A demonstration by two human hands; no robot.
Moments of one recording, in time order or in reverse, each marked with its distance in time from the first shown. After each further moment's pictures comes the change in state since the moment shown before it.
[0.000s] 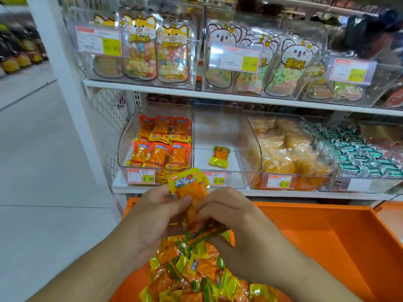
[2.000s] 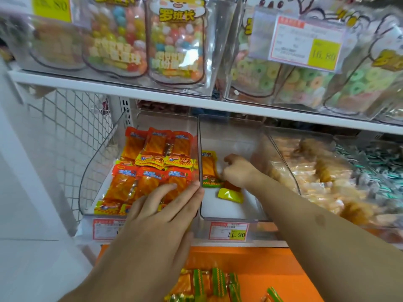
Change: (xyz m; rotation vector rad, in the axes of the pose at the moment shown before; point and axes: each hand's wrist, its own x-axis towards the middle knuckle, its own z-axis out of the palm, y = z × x) left_hand 0.134 -0.010 -0.037 1.570 0.193 0.923; right_hand 0.220 0.271 0.046 -0.024 -0.097 0.902
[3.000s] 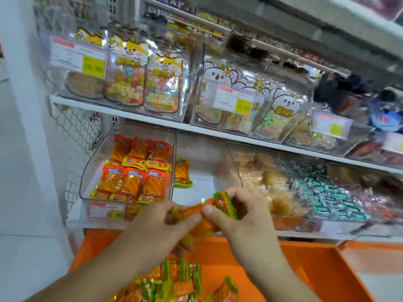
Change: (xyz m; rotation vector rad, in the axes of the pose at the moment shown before) left_hand 0.001 0.076 -0.085 -1.290 -0.309 -0.681; right_hand -0.287 -0.012 -0.050 0.701 0.295 -0.353
